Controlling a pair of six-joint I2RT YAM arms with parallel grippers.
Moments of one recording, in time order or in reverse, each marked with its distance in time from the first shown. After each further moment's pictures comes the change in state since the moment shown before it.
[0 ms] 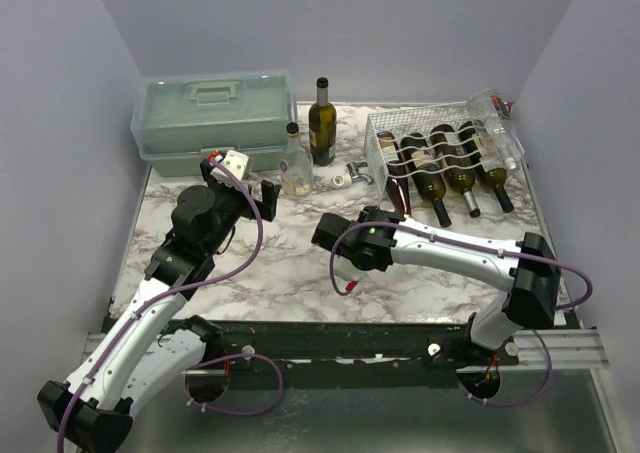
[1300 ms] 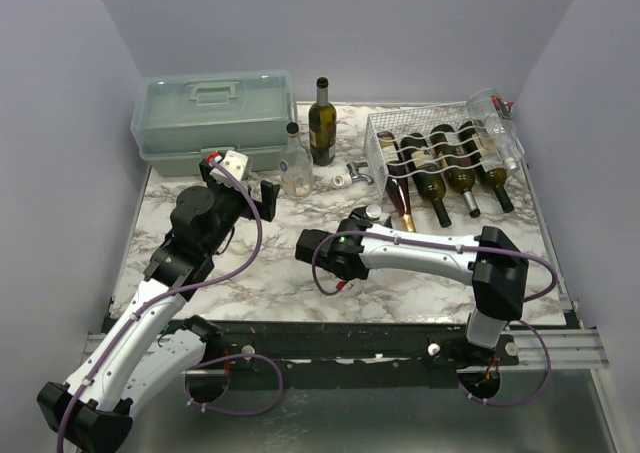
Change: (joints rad) left arm 0.000 -0.006 0.000 0.000 -0.003 0.006; right arm 0.045 0.167 0.045 -0.079 0.187 0.214
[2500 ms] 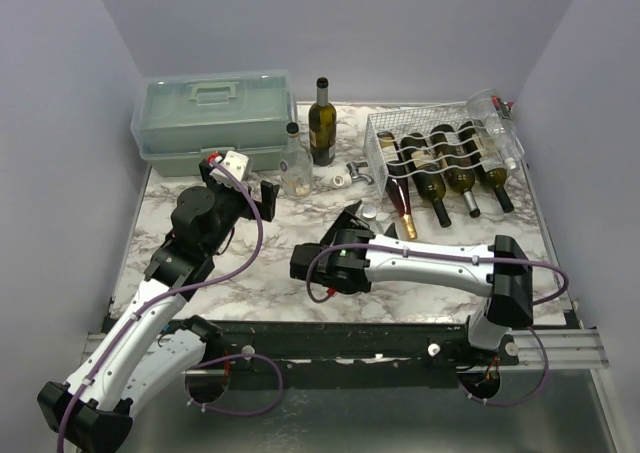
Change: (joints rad) left arm 0.000 0.000 -0.005 0.000 -0.010 0.005; right arm 0.121 -0.022 0.108 -0.160 0.067 0.200
